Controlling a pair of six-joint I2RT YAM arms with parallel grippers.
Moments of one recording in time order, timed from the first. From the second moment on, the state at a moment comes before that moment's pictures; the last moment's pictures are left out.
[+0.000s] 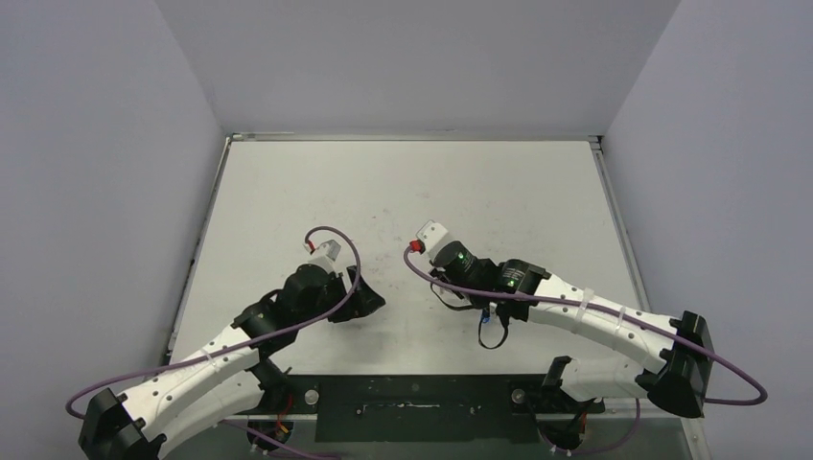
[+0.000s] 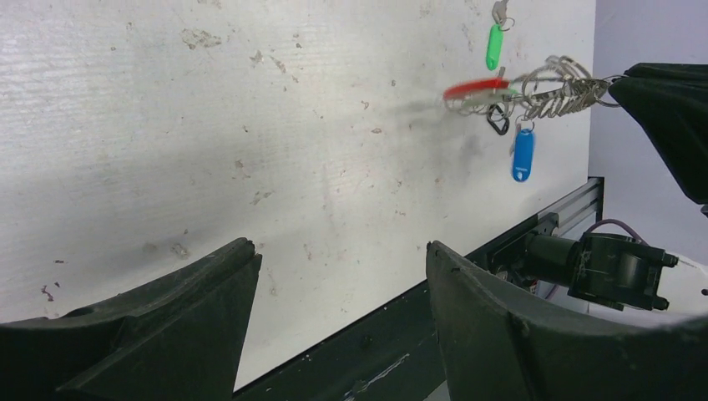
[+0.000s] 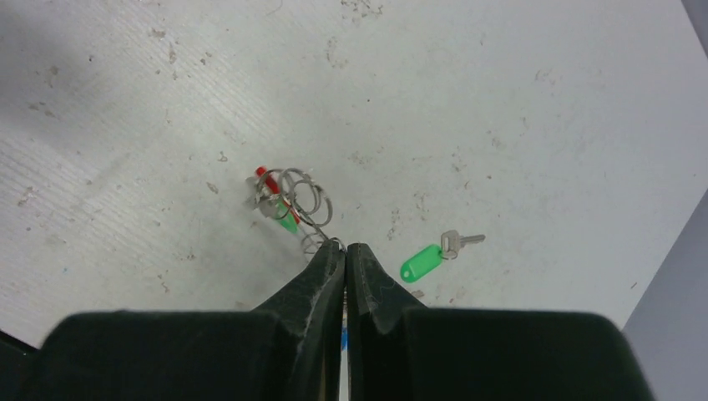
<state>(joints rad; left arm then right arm) -0.76 0.77 0.47 -0.30 0.02 -0.92 1.03 1.21 1.00 -0.68 0.46 -0.01</state>
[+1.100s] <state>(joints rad) -0.76 0.56 0.11 0.47 0.24 -0.54 1.06 0.92 0.61 -0.13 0.02 -0.07</state>
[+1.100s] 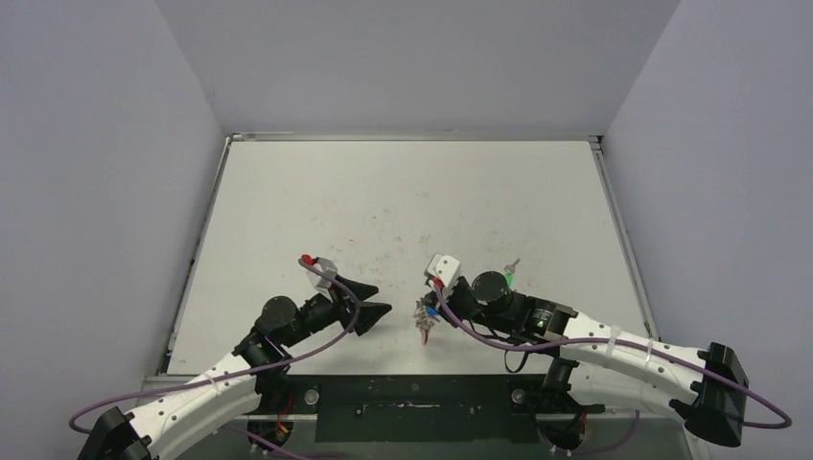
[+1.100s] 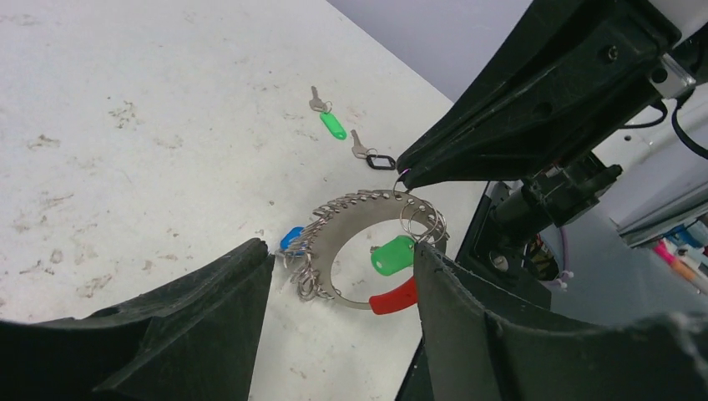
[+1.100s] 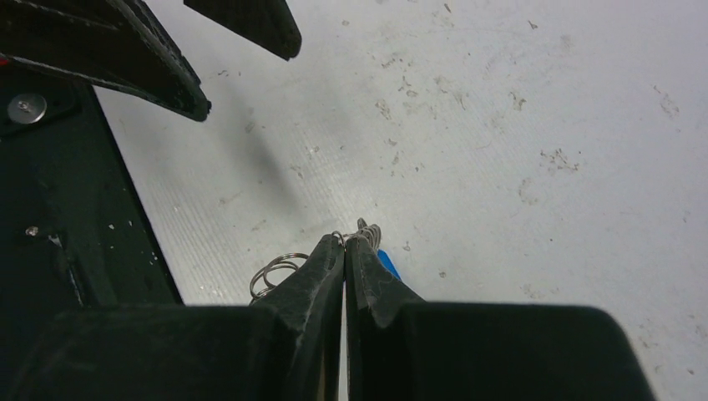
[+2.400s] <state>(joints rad) -0.91 0.90 0.15 0.92 0.38 -0.16 1.06 0.86 0.53 0.14 -0.20 -0.01</state>
